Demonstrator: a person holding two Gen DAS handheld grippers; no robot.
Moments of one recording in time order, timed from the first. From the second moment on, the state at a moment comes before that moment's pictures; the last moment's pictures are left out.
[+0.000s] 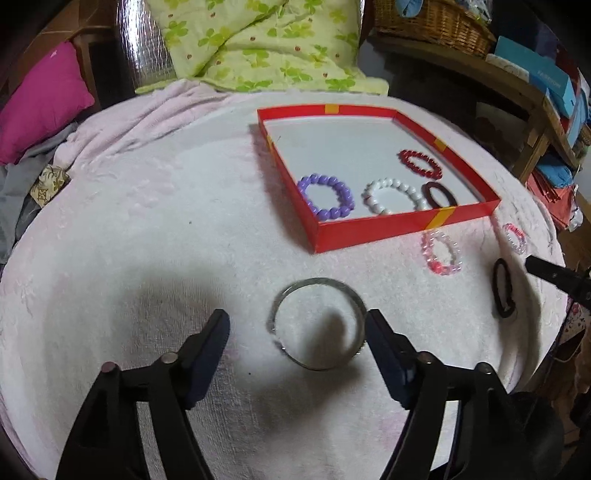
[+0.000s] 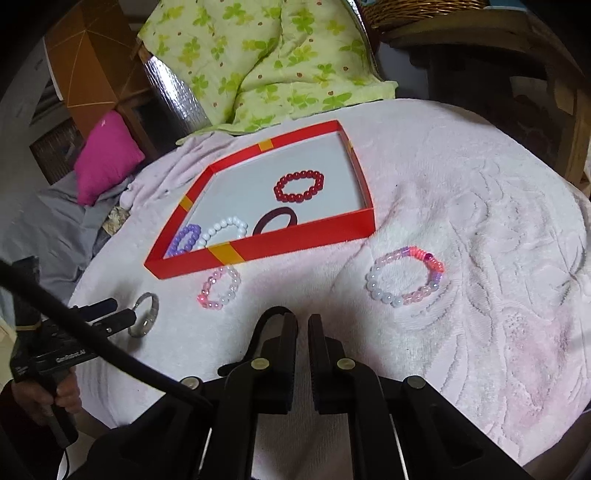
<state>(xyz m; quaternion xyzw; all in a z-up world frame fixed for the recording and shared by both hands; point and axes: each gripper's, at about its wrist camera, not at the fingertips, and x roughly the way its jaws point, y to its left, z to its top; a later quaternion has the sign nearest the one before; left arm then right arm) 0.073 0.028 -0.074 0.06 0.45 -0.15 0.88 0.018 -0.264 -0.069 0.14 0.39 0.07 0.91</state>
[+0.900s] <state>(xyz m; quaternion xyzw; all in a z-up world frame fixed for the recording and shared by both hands) 0.051 0.007 -0.086 0.07 0.46 -0.21 0.86 0.035 -0.233 -0.091 0.09 0.43 0.14 0.89</state>
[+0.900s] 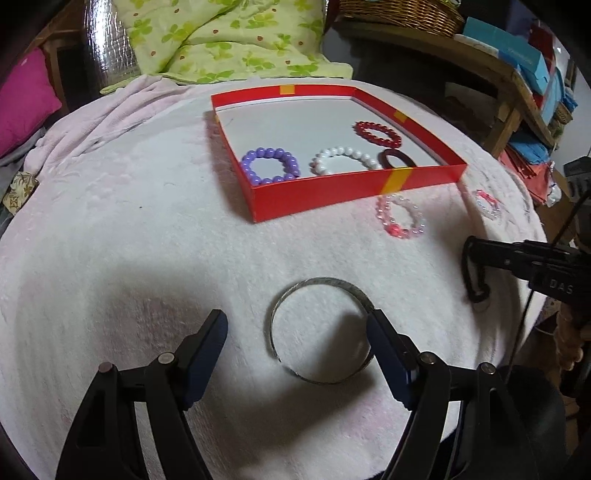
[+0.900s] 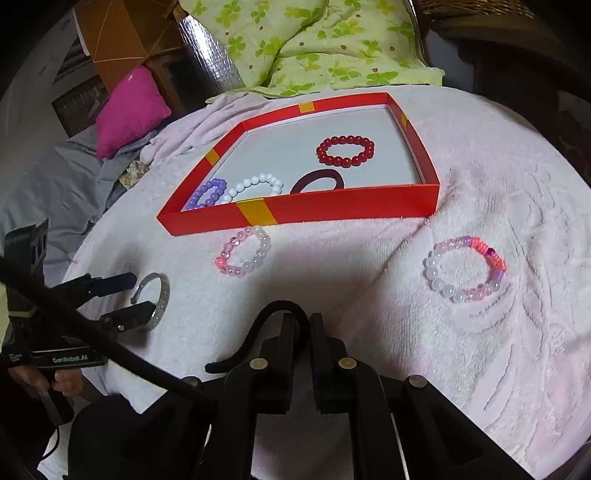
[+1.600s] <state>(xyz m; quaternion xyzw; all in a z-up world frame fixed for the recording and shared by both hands) 0.038 -0.007 -0.093 0.10 0.45 -0.24 0.85 0.032 -0.239 -0.100 0.11 0.44 0.14 0.88</state>
